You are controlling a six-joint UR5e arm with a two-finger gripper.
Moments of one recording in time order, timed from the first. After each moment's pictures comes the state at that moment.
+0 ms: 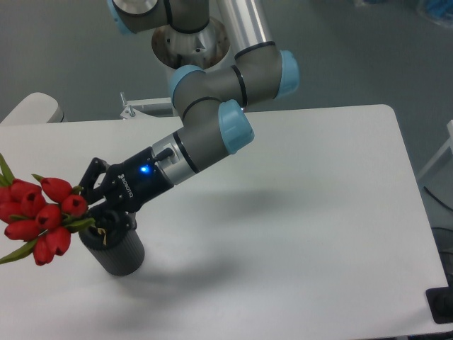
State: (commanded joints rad) arm 2.35 -1.94 -1.74 -0.83 0.31 1.12
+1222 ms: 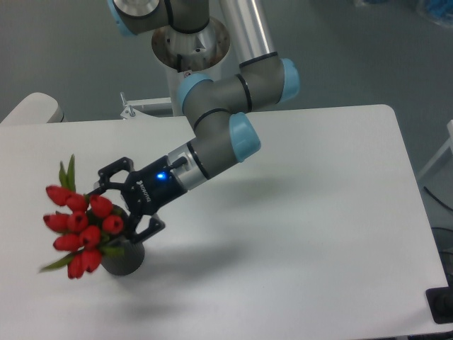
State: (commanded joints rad) arm 2.44 -1.94 -1.84 -0.82 0.31 1.24
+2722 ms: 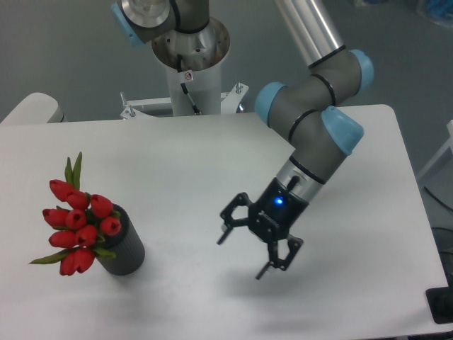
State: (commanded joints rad) arm 2.62 -2.08 -1.55 -0.83 0.92 1.24
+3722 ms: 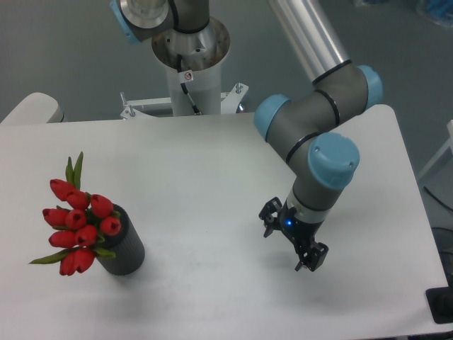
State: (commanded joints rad) arm 2.53 -2.16 -1.38 -1.13 1.54 1.53
